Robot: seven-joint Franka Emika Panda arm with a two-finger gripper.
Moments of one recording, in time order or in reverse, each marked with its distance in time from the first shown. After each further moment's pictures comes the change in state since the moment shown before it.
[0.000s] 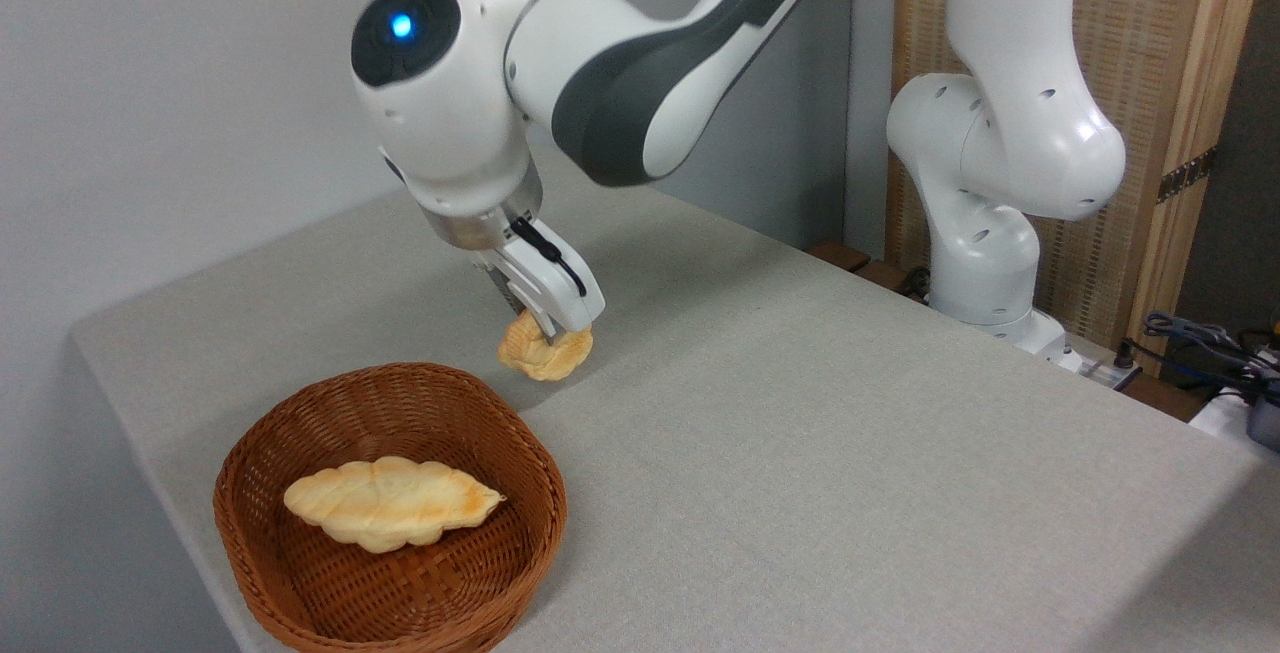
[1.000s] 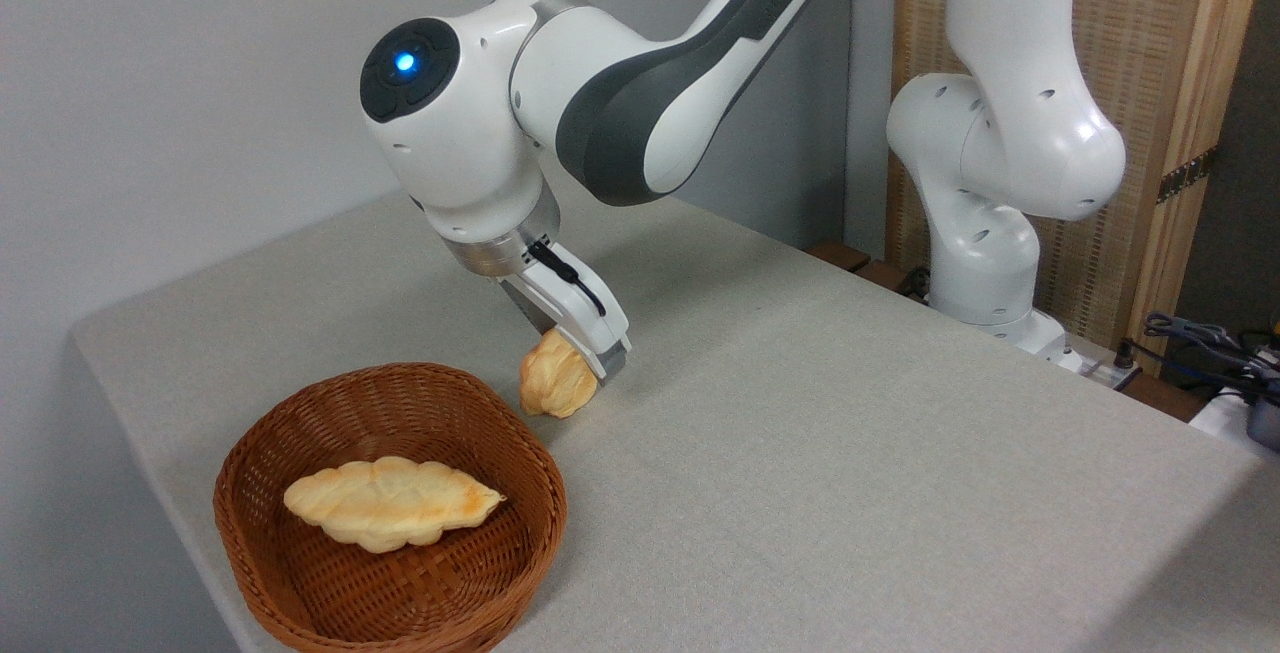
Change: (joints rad) arm 0.001 0.003 0.001 -0.032 0.116 0.007 0.012
